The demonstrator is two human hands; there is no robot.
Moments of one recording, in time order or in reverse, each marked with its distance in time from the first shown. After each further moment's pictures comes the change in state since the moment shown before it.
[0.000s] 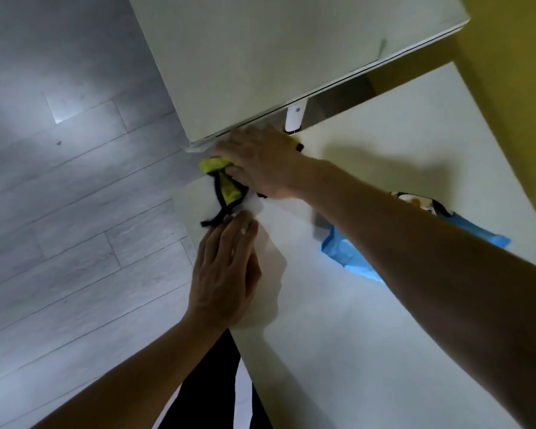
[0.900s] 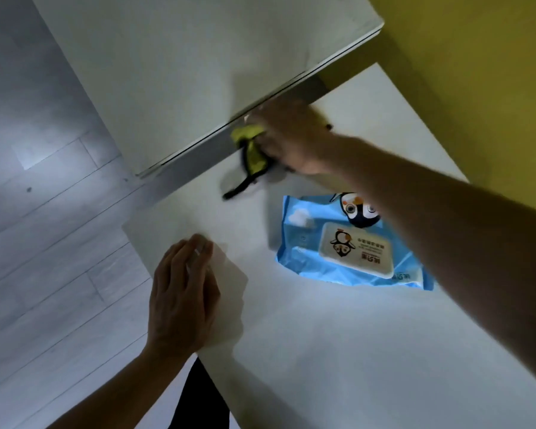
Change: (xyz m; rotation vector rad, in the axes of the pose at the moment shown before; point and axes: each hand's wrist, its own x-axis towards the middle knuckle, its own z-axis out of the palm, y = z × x) left_hand 0.003 -0.012 0.004 0.065 -0.018 0.067; right_hand -0.050 0.122 -0.008 0.028 0.187 0.231
